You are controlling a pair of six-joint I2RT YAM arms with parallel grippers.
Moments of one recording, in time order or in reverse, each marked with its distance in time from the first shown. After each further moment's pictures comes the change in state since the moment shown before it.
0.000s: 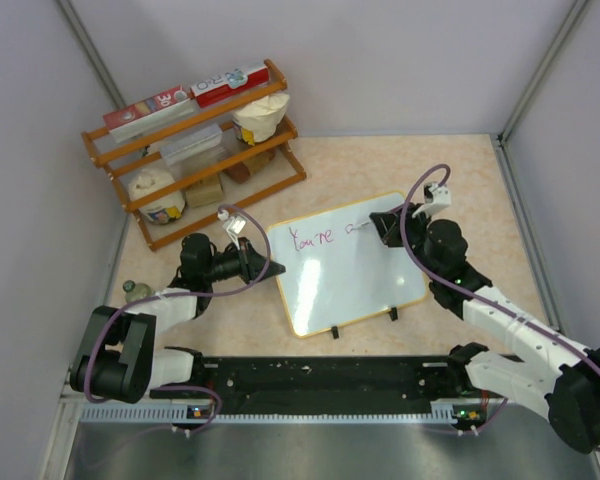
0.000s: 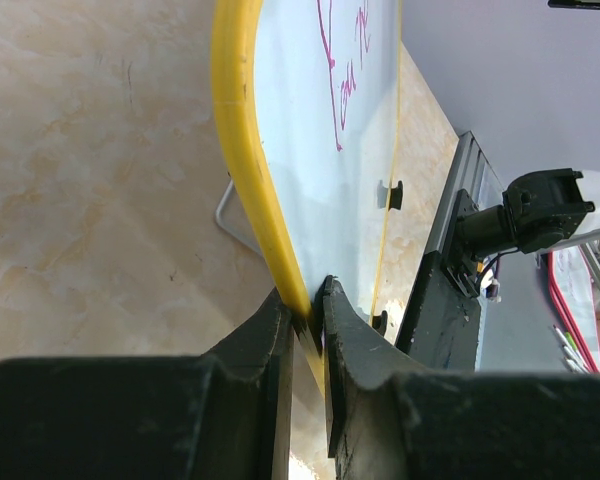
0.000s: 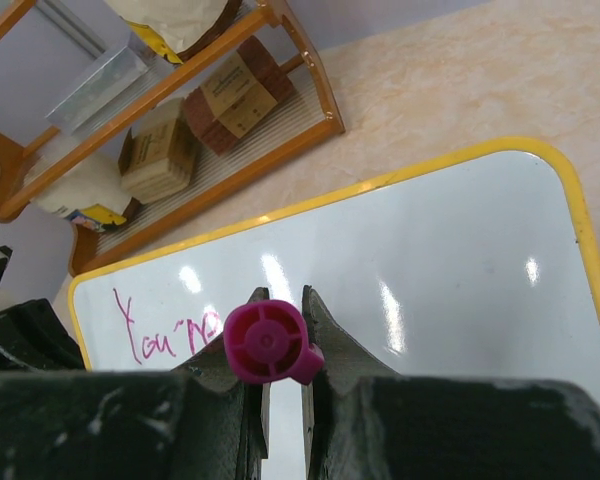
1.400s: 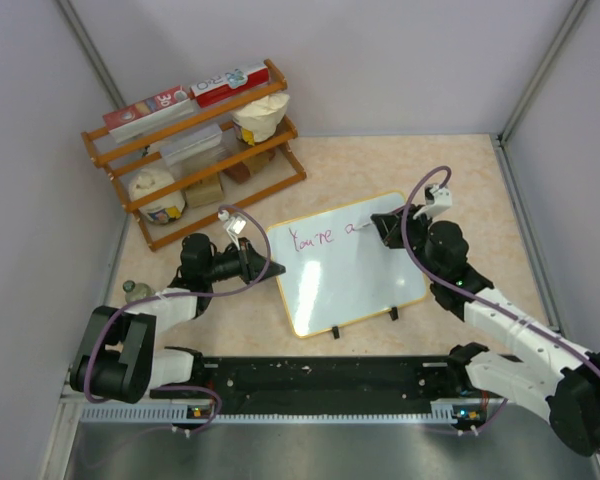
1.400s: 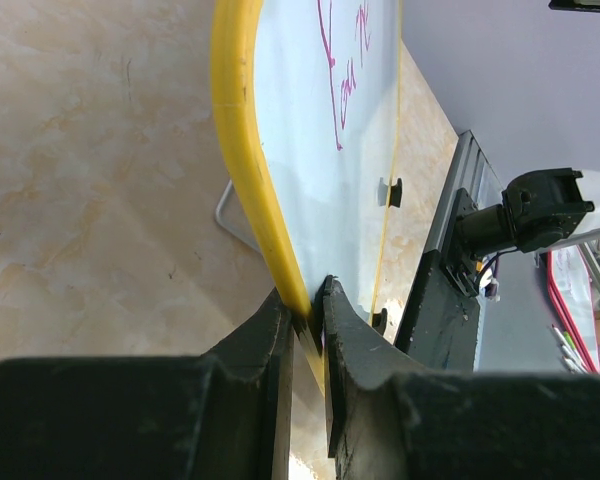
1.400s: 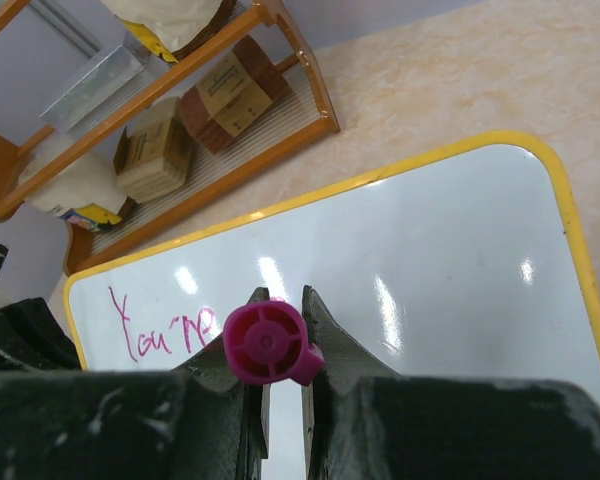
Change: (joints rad) left arm 0.000 0.000 0.000 -0.006 0.000 0.000; right arm 0.000 -0.014 -0.005 -0.012 0.011 -0.005
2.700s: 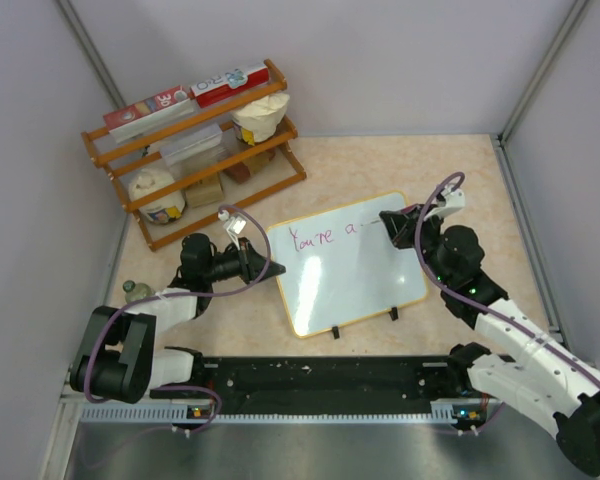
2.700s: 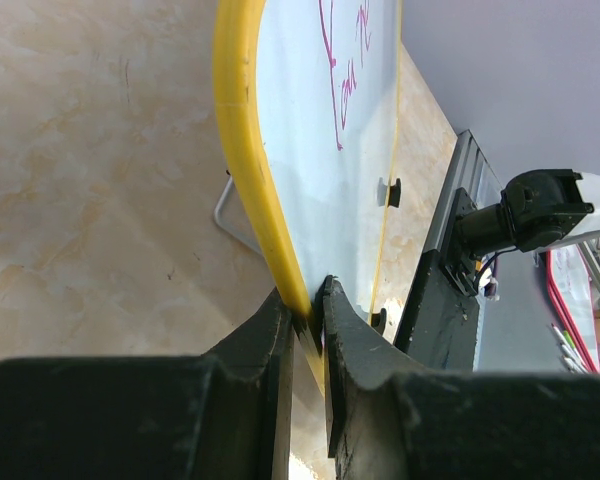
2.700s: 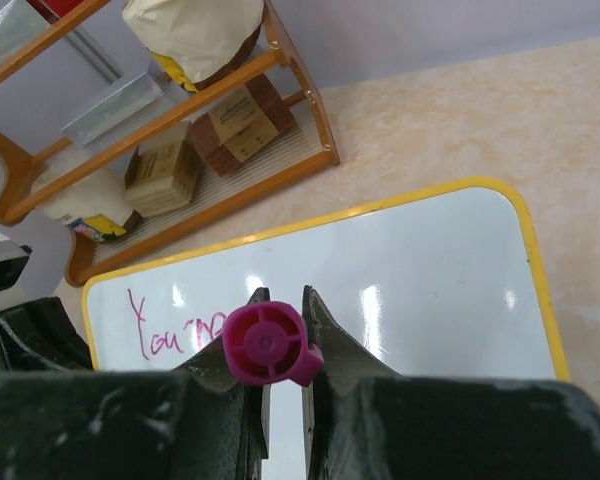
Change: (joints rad) left arm 0.000 0.000 0.000 0.002 0.003 0.000; right arm 0.000 -0.130 0.018 -0.072 0.010 -0.065
